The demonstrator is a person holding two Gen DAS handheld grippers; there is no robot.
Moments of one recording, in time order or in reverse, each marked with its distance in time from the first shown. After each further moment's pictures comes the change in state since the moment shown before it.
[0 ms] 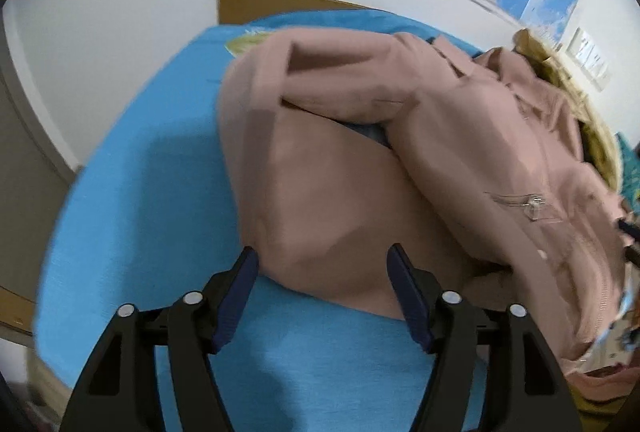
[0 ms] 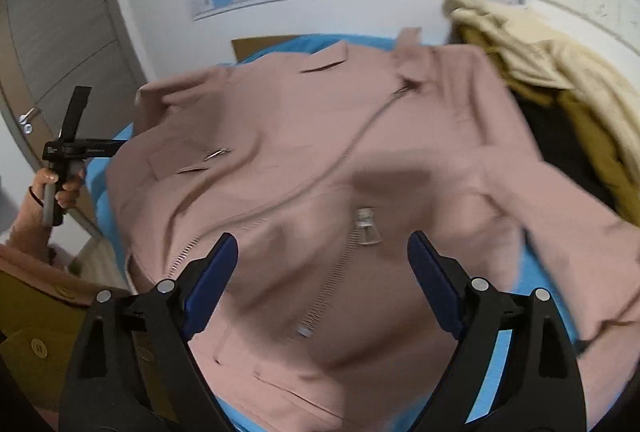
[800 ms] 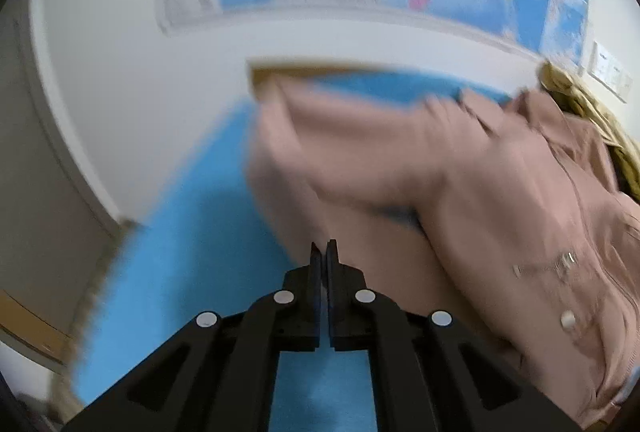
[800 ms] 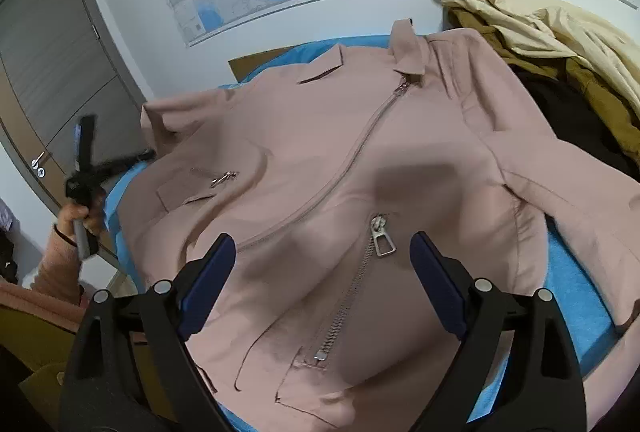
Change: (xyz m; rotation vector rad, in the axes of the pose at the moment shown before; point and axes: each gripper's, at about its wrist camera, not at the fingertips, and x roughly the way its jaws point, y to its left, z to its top) left arm -0.031 -0.006 0.035 0.083 -0.257 0.277; right arm -0.003 -0.020 0.007 0.128 -0.043 0.052
